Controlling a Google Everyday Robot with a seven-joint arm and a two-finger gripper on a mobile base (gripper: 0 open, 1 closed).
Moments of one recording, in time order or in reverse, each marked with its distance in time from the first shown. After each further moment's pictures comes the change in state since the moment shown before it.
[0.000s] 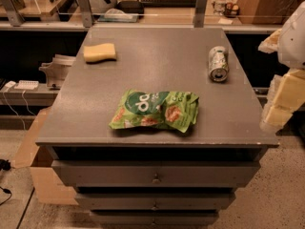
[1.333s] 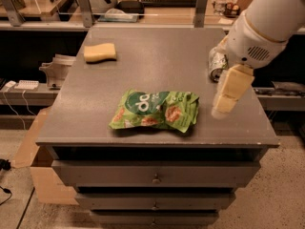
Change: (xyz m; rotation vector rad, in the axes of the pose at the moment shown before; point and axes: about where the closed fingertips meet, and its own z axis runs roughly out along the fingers) arm -0.068 -0.026 0.055 -0.063 -0.104 -0.029
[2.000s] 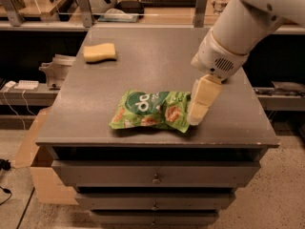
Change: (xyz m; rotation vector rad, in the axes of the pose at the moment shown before) arm -0.034 0.005 0.051 -0.089 -0.041 -0.012
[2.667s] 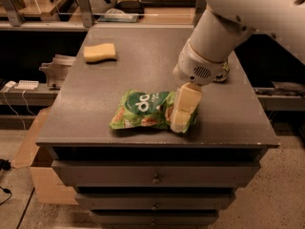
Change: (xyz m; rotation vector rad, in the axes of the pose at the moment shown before) arm -0.028 0.012 0.035 -0.081 -0.012 -0.058
